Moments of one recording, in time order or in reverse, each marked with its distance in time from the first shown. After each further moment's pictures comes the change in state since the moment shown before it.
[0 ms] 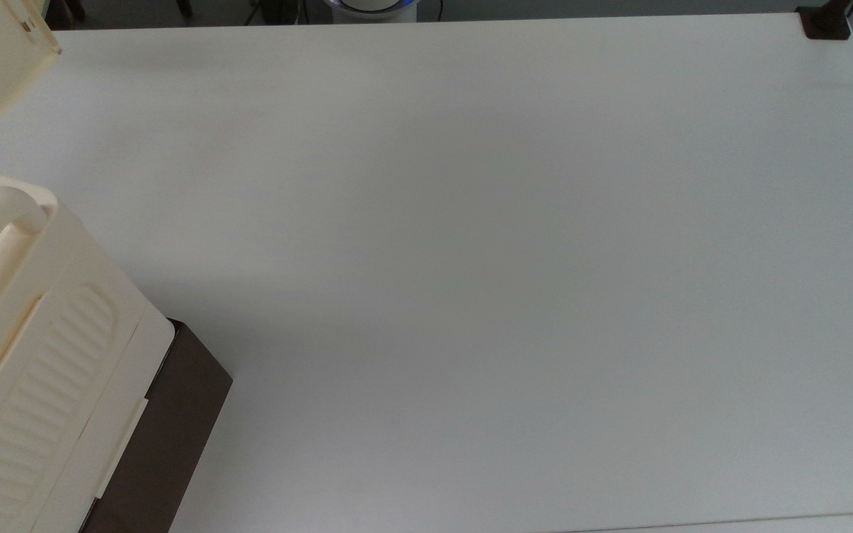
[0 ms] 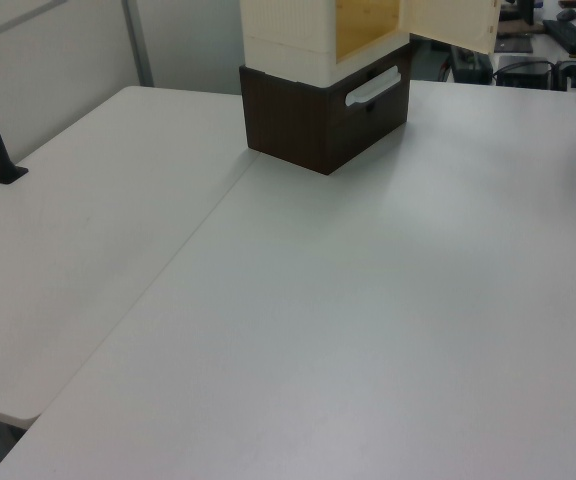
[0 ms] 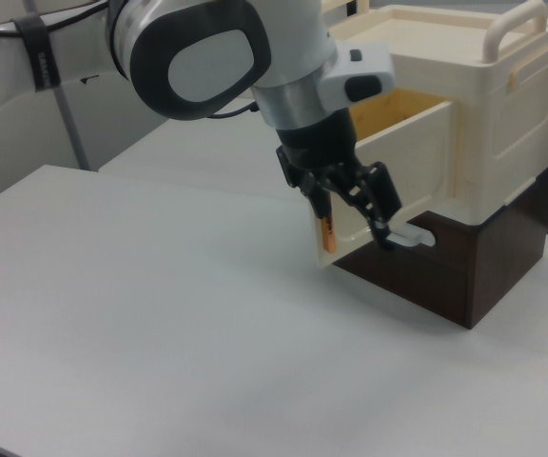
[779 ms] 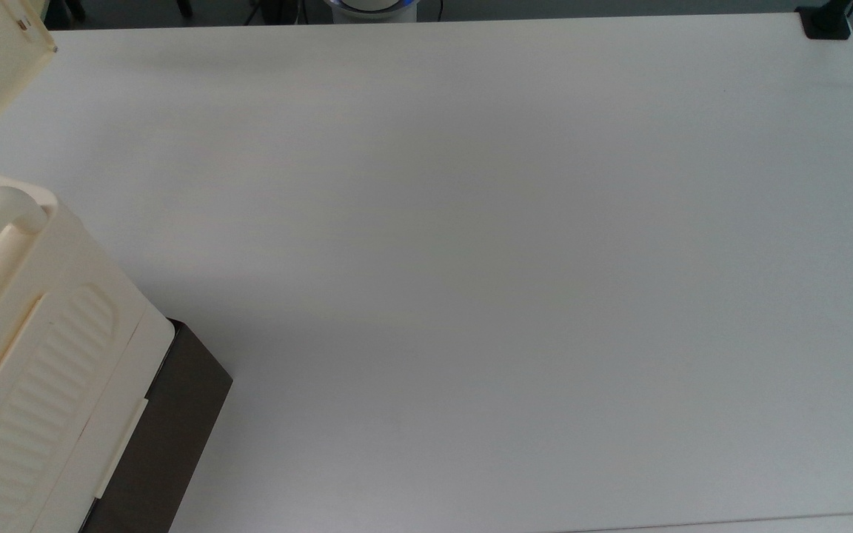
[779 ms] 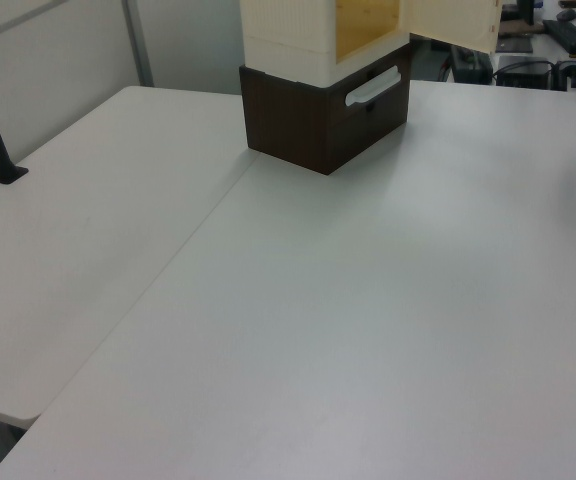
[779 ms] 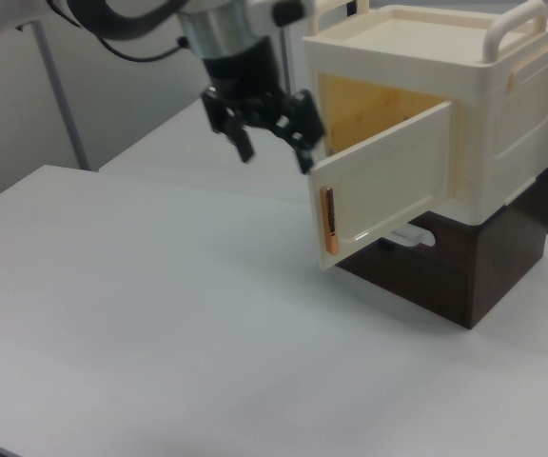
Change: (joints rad) arm 0.093 -0.045 0.080 0.095 0.003 -0.182 -0.036
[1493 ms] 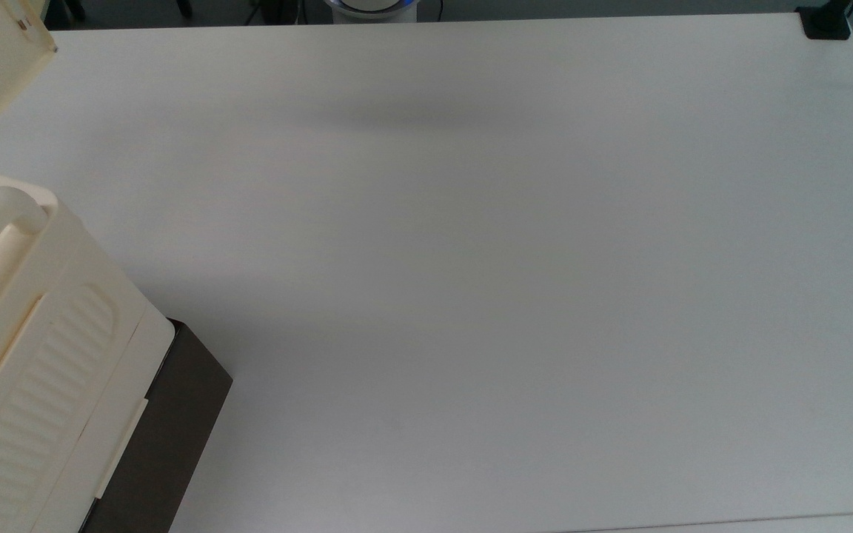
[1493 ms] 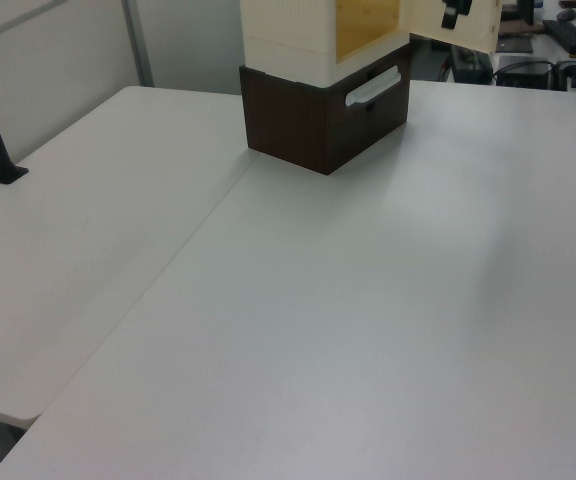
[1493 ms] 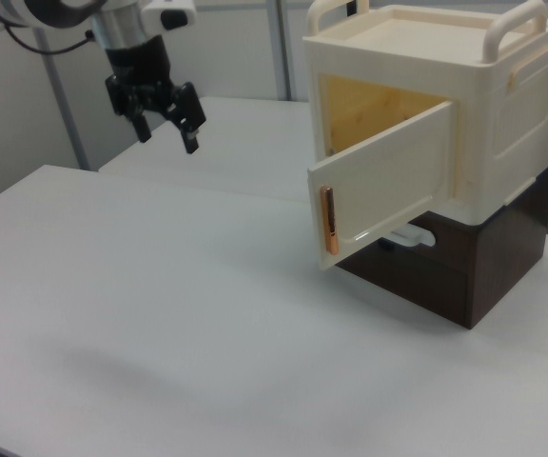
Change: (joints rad) arm 0.380 0.012 0.015 -0.027 0.000 -0.055 0.327
